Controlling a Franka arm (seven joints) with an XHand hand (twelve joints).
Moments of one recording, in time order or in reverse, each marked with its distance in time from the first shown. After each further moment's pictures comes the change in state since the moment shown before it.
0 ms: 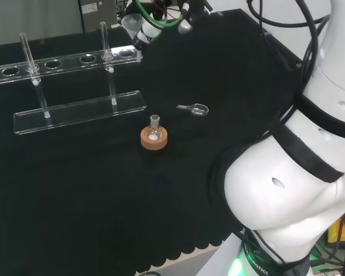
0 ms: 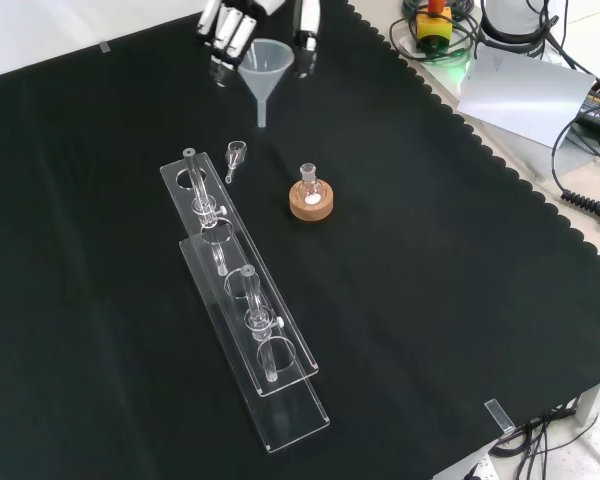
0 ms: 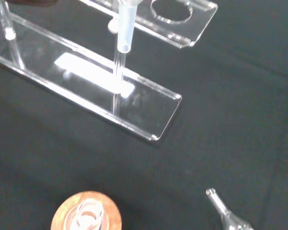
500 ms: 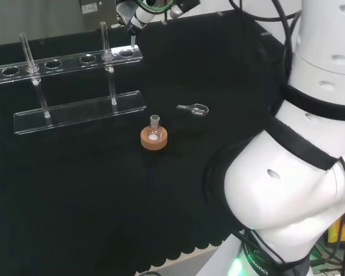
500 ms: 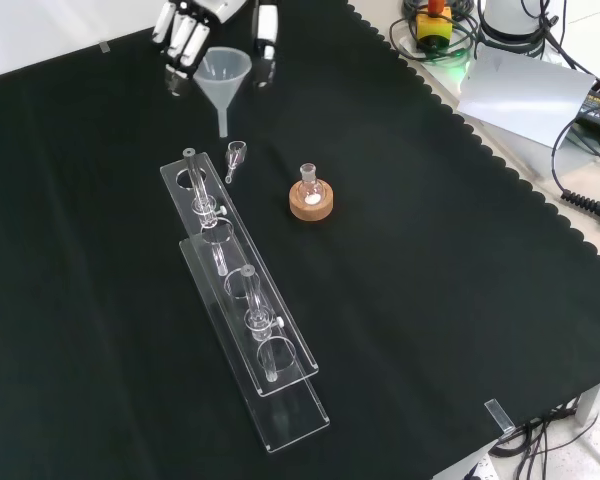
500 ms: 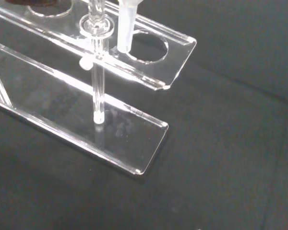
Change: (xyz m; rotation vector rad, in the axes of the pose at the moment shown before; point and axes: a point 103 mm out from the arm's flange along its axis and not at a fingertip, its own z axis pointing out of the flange) arm -0.026 0.053 -0.013 0.000 0.022 0.004
